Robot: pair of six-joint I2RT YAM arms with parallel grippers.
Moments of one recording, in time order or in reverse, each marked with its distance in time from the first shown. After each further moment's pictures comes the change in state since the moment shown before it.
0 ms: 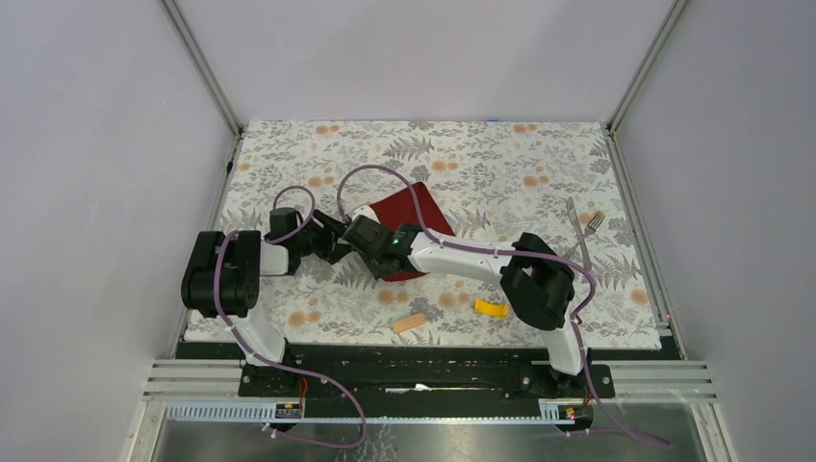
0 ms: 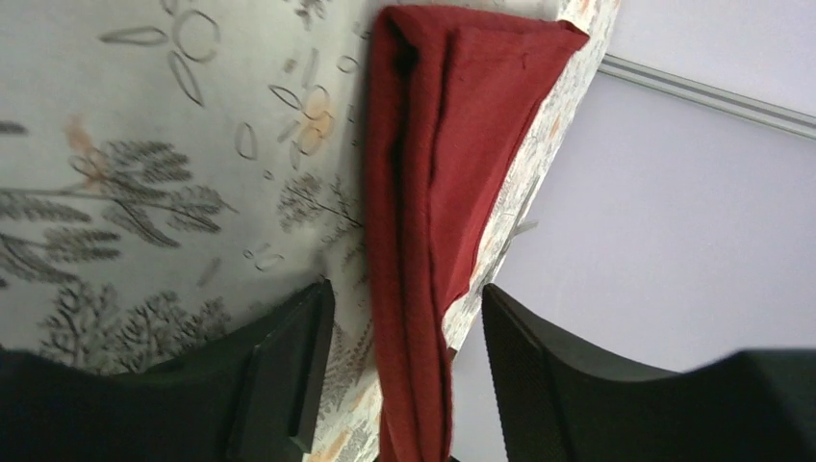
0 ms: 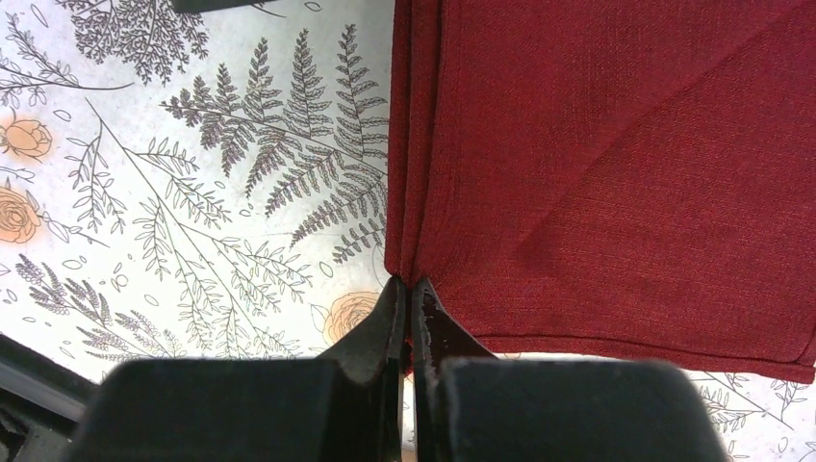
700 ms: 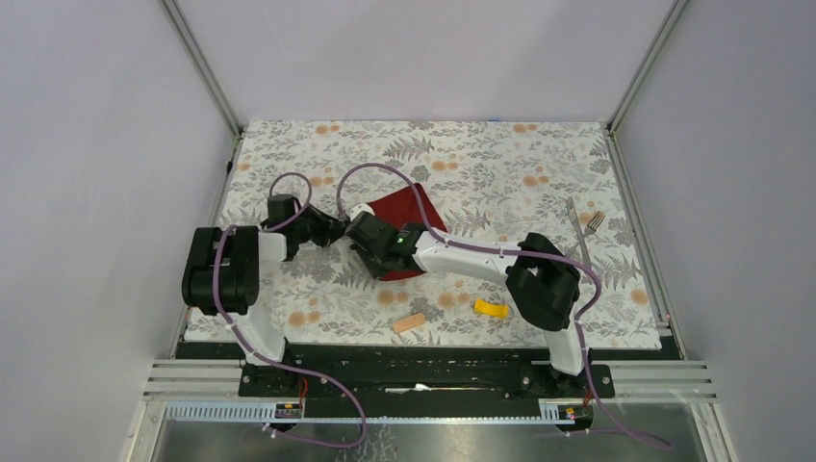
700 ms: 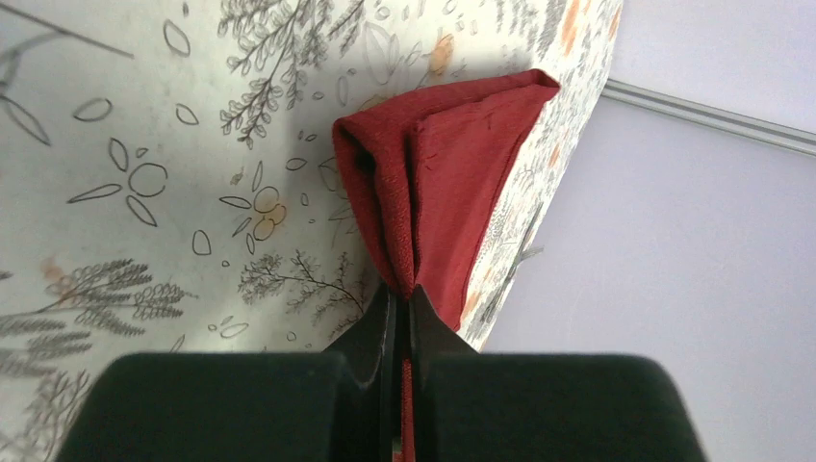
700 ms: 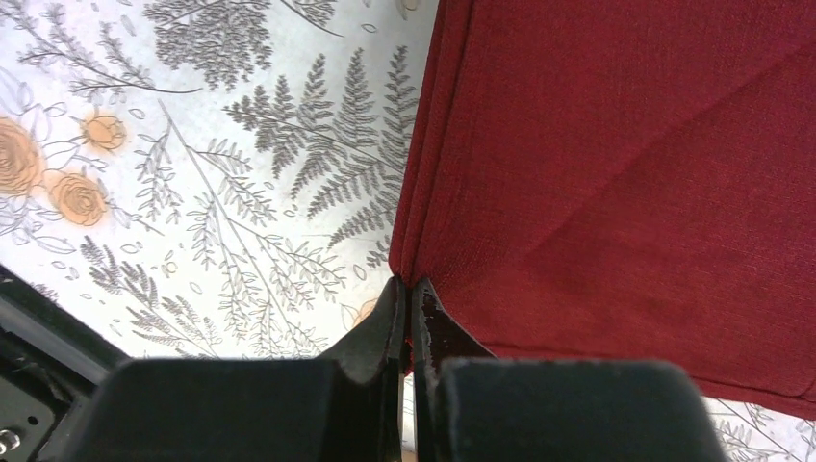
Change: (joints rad) left arm -0.002 0.069 0.110 -0.036 -0.045 0.023; right arm -0.012 -0.037 -0.035 0.062 -0.077 -0.028
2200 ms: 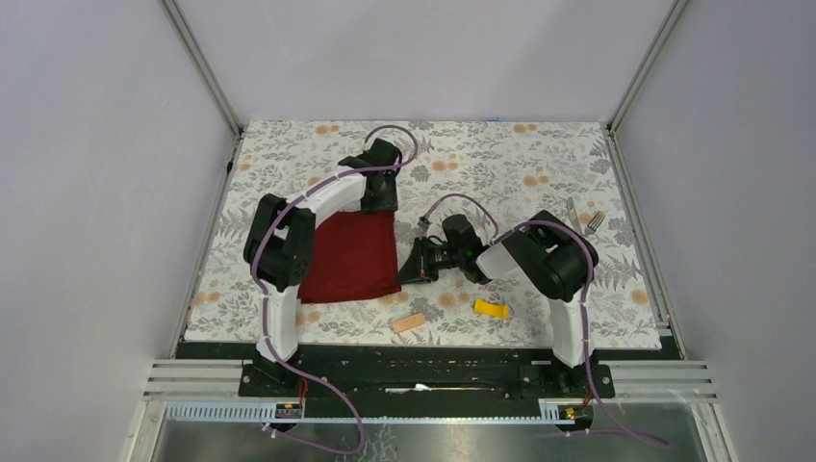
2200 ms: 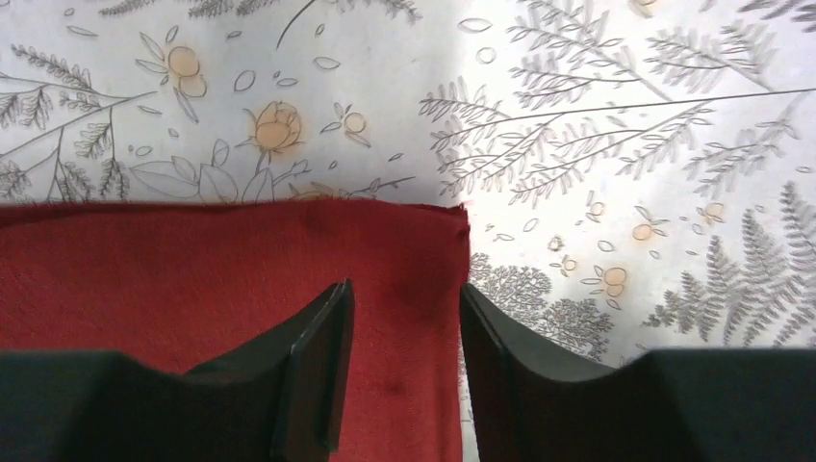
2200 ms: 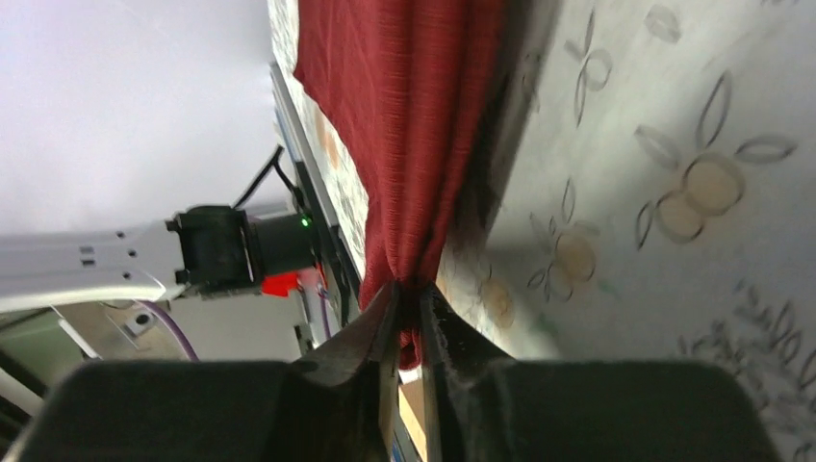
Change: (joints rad) left arm -0.484 0.284 0.932 -1.104 -0.788 0.619; right arm -0.411 0.064 -0.741 1.254 -0.968 0.705
